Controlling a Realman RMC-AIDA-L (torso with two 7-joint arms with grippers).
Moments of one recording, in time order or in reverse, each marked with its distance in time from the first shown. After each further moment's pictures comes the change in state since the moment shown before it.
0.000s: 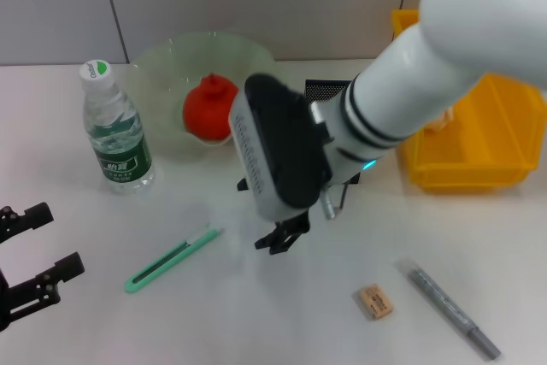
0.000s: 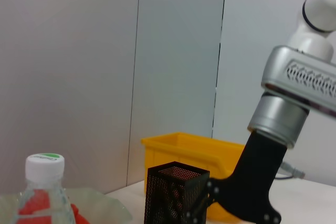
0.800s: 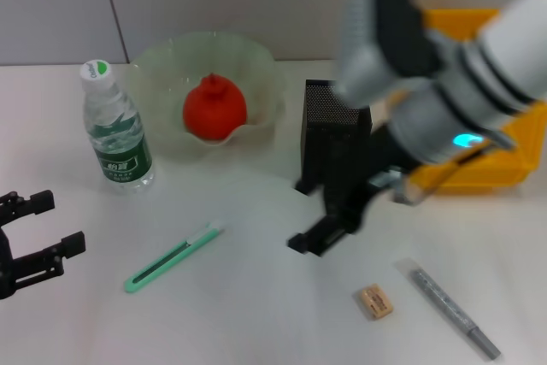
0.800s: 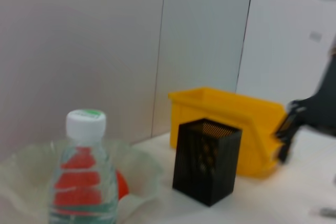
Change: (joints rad) left arm -0.040 -0.015 0.010 0.136 0.090 -0.113 -0.156; right arm -0.180 -0.009 0.394 -0.287 0.023 -0.438 0.342
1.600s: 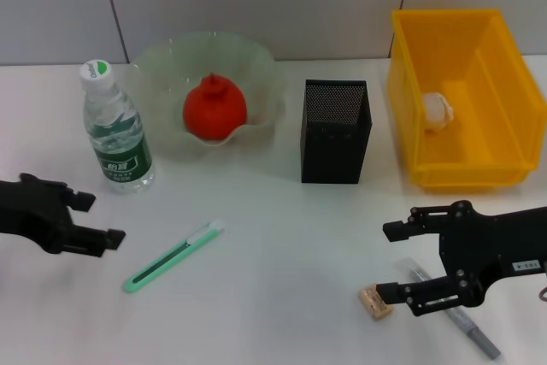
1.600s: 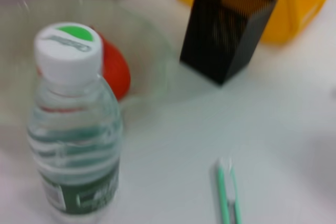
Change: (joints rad) left arm -0.231 -0.024 0.344 0.512 0.541 -0.061 -0.767; right arm -0.482 -0.002 0.278 -0.014 0.335 -0.088 -0.465
